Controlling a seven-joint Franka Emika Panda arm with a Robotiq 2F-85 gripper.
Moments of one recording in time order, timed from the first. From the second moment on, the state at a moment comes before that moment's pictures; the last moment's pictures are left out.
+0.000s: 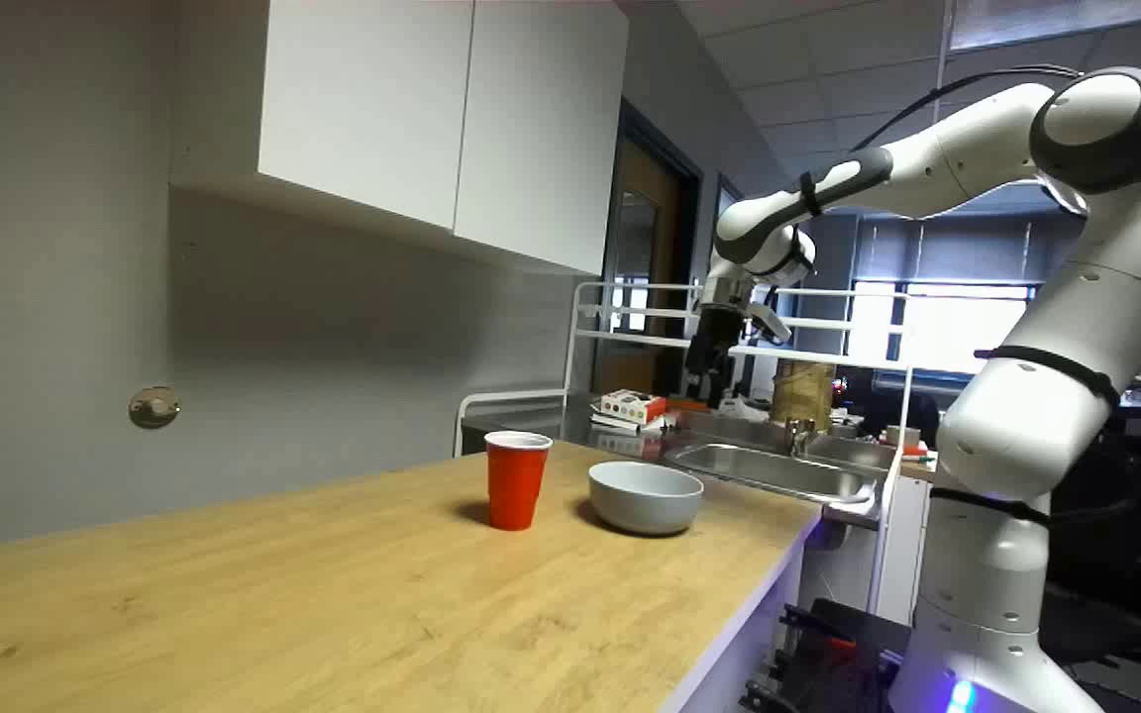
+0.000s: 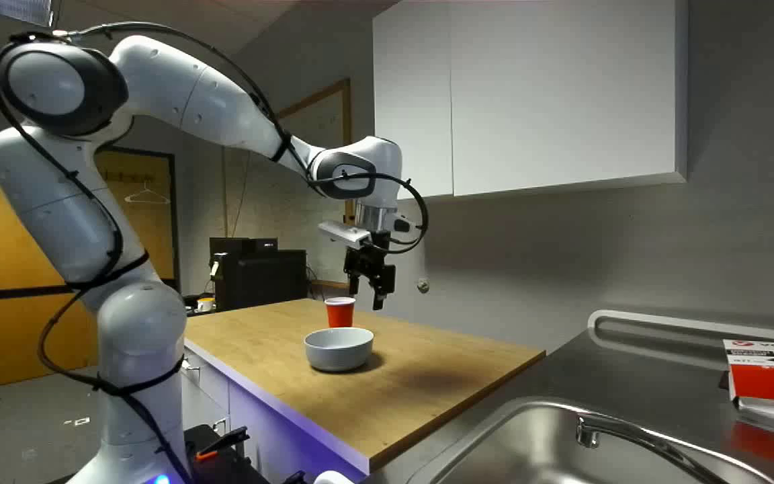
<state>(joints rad) -0.07 -0.44 -0.34 -2.40 0.09 1.94 -0.32</state>
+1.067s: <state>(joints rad) -0.08 -0.42 -0.30 -2.40 0.10 1.94 -0.32</state>
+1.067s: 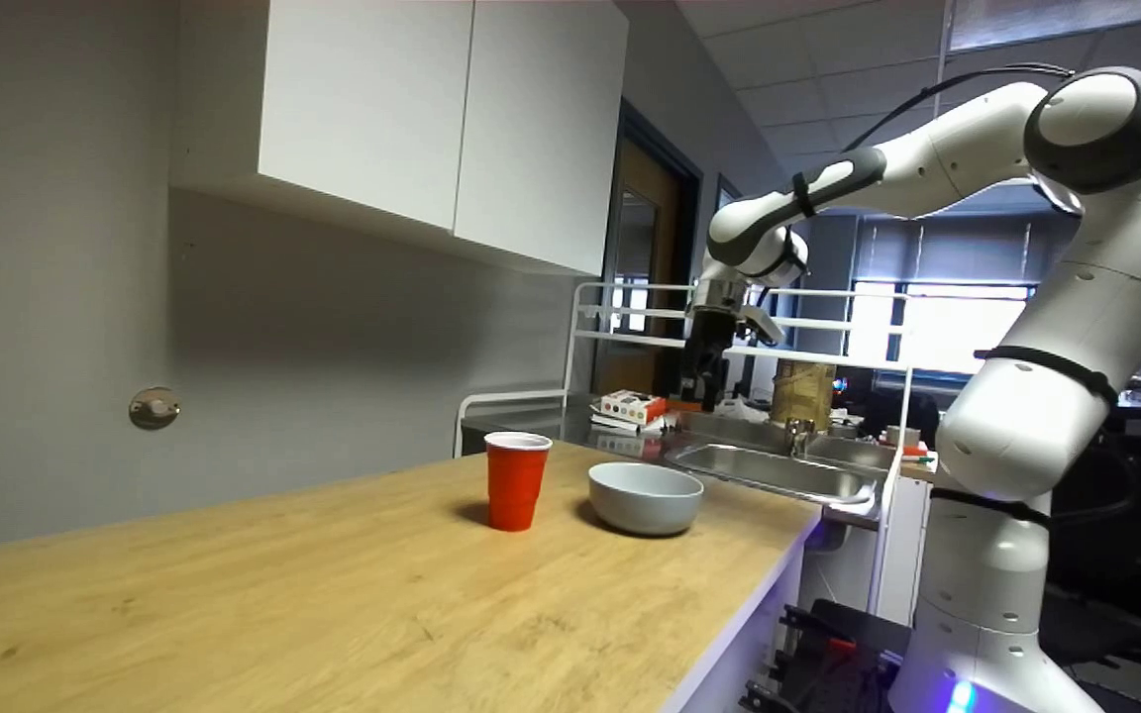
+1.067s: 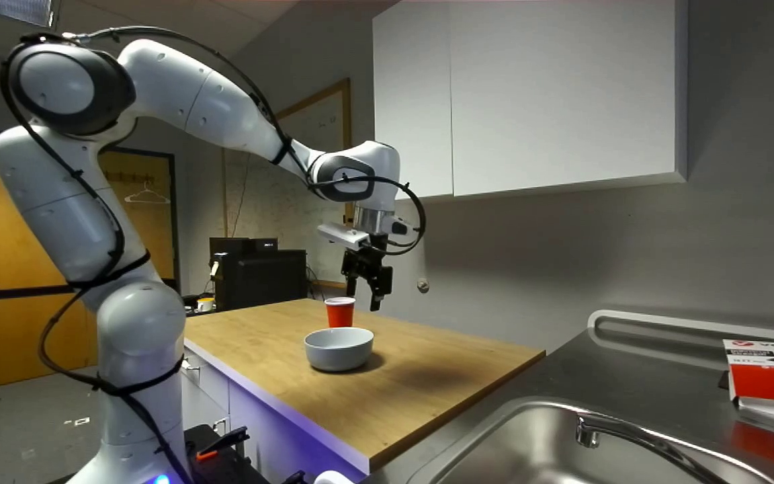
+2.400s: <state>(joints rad) 0.14 -0.31 0.08 -2.34 0.13 2.05 -0.14</state>
